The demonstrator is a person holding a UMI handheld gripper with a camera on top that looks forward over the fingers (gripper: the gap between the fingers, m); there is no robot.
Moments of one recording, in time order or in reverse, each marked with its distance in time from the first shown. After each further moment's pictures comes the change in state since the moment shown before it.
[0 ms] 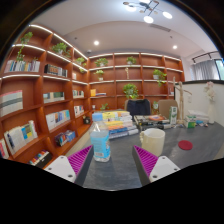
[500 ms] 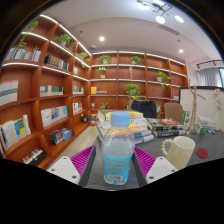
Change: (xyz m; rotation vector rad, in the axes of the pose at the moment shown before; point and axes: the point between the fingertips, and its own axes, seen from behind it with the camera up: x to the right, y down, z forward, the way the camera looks) arm -0.053 0.004 0.117 0.000 0.029 -0.073
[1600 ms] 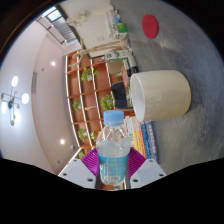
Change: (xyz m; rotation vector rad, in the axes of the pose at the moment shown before) arm 0.107 -0.084 0.014 0.223 -0.191 1.751
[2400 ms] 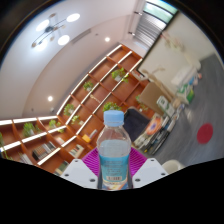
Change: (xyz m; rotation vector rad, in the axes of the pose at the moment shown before) arm -0.102 -0.059 0.006 0.064 0.103 -0.869
